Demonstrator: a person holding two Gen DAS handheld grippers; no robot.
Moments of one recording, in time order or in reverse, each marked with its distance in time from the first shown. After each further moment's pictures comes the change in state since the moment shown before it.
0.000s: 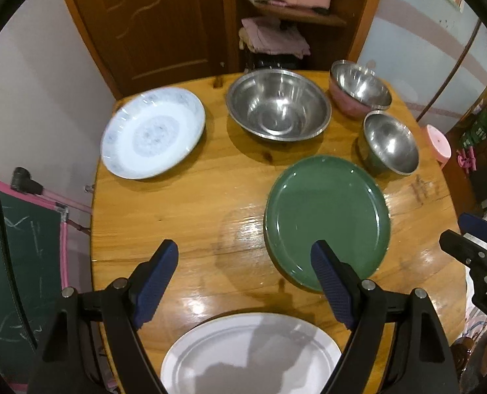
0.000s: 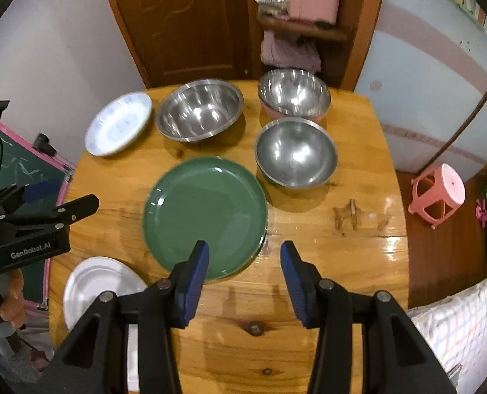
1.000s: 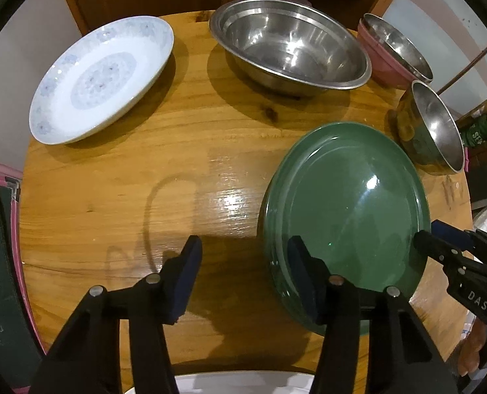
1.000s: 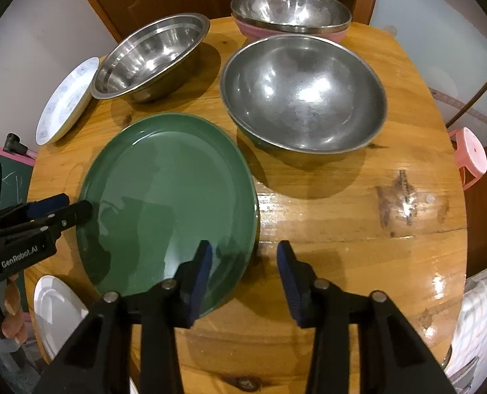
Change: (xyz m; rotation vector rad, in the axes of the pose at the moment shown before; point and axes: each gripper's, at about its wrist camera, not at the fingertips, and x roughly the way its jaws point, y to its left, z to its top) left arm 0.113 0.008 0.002 -0.070 0.146 -0.106; right arm 0.119 -0.025 0.007 0.067 0.156 0.055
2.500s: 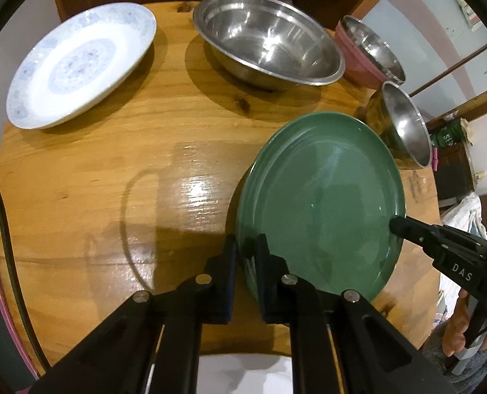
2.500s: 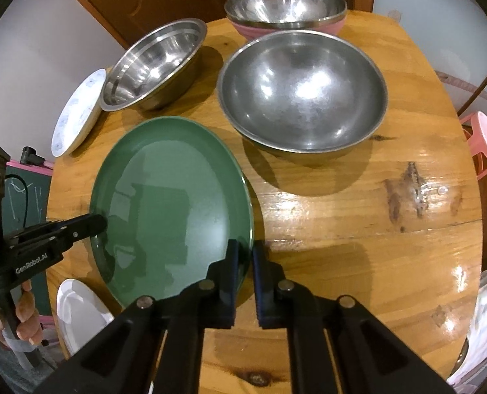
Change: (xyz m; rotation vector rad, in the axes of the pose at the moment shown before) left arm -0.010 0.007 -0.006 -0.018 0.031 -0.165; right arm -0.010 -0.018 0.000 0.046 0.007 0.103
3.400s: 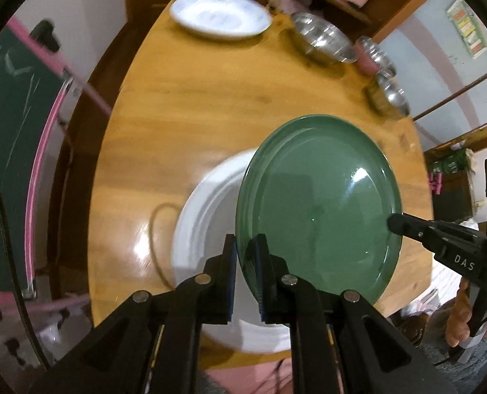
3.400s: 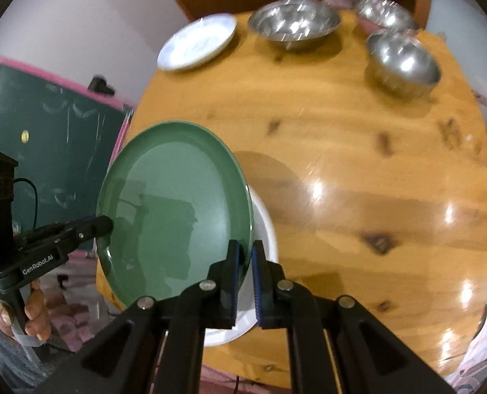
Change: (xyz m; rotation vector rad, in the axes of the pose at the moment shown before) left arm -0.122 0.071 -0.201 -0.160 -0.057 0.043; right arm -0.050 0.120 -0.131 -0.176 0.063 0.108
